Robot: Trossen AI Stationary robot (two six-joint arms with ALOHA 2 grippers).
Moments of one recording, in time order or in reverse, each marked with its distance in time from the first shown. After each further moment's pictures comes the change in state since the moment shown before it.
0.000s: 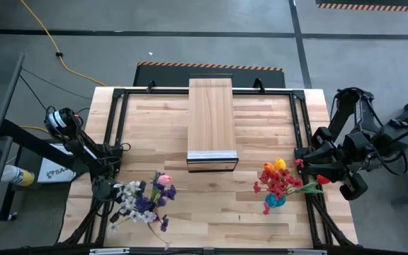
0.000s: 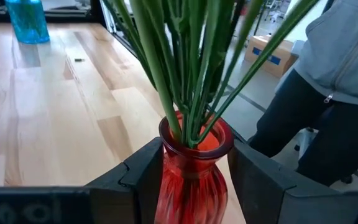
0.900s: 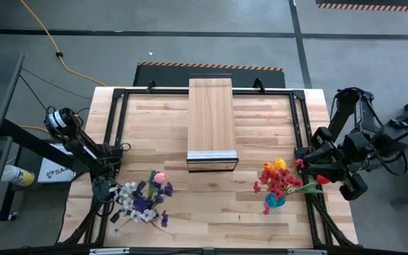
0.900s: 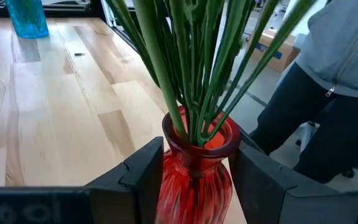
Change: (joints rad) left arm 0.000 0.000 0.000 -0.032 0.001 -0.008; right arm 0.000 0.000 -0.001 -0.001 0.000 0.000
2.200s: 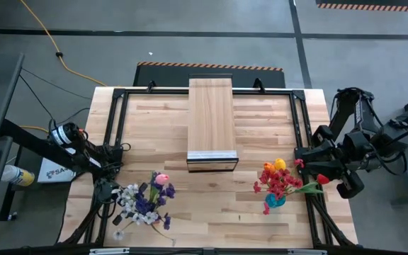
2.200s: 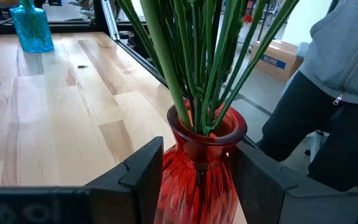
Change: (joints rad) left arm 0.000 0.227 0.001 0.275 -0.030 0.048; right arm 0.000 0.000 0.000 0.000 0.050 -0.024
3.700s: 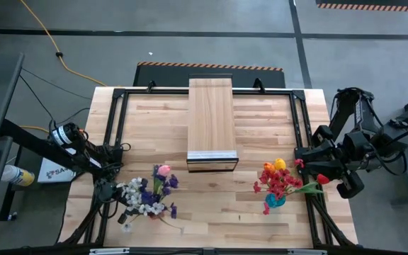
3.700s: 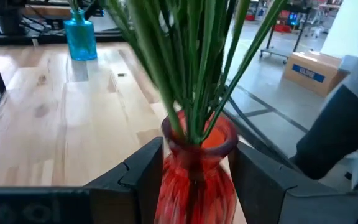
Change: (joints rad) left arm 0.000 0.001 0.011 0.013 -0.152 0.000; right arm 0.000 0.000 0.000 0.001 0.002 0.006
